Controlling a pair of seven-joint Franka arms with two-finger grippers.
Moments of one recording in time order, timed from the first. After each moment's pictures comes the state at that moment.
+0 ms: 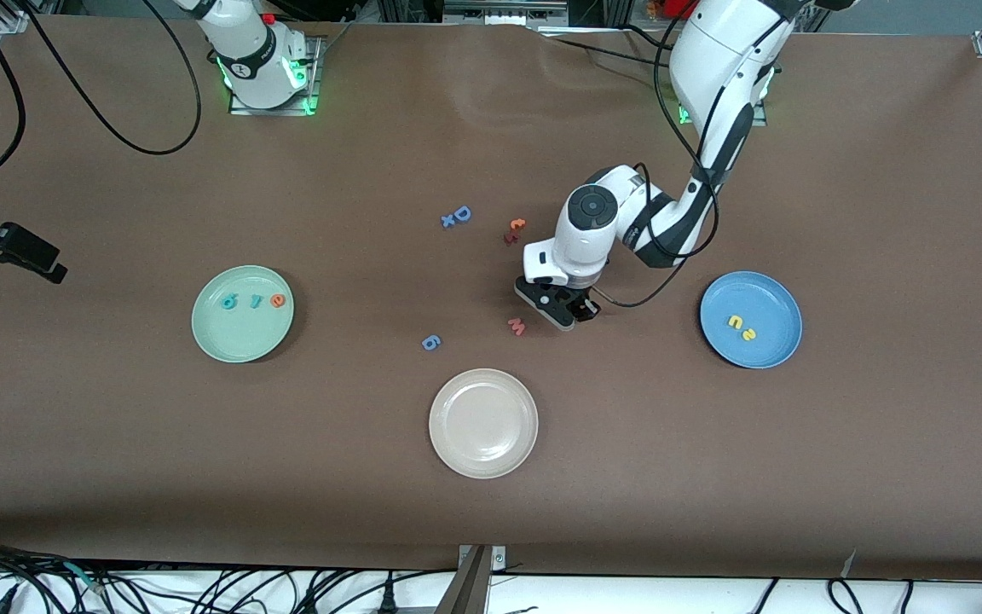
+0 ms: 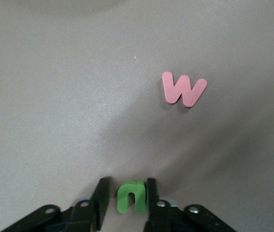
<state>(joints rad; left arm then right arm) -0.52 0.64 -0.11 -1.88 0.20 2.61 -0.05 0.01 0.14 -0.05 -1.50 0.00 1.76 0.12</state>
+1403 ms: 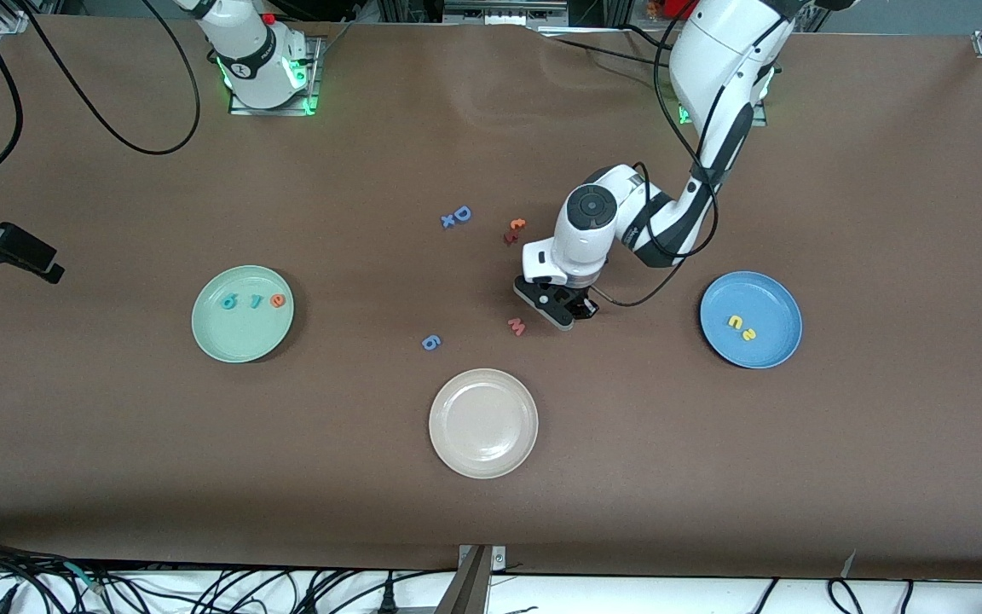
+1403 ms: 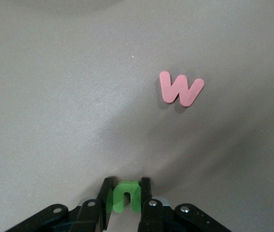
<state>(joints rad) -0.51 0.64 -0.12 -1.88 0.19 2.58 -0.06 0.00 0.14 -0.05 -1.50 0.00 1.76 0.12</state>
